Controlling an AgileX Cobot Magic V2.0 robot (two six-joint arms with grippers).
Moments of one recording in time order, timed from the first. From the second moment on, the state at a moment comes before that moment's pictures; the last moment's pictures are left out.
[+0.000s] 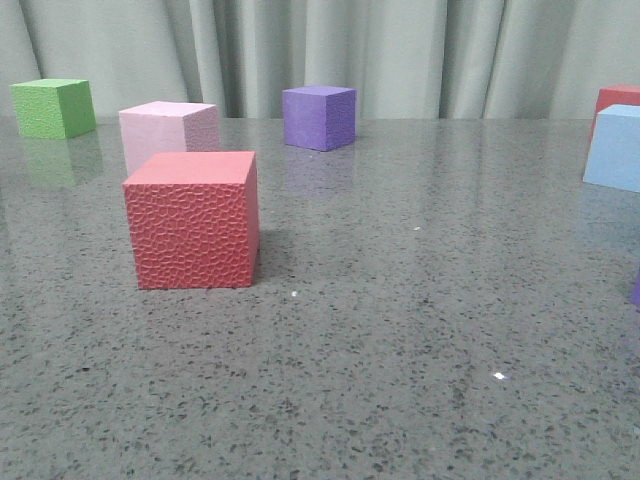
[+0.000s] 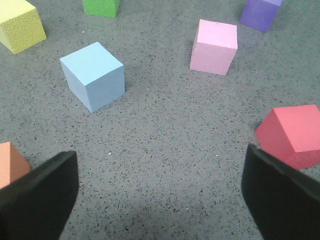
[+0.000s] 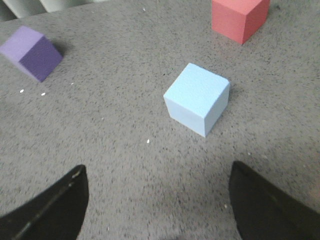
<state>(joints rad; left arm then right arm) -0.03 0.54 -0.86 -0.12 0.99 0.04 0.07 1.03 -1.14 0.04 0.85 0.29</state>
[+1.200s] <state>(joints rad) -0.03 0.54 -0.86 -0.12 0.99 0.04 0.00 1.69 -1.51 -0.01 0.92 0.48</state>
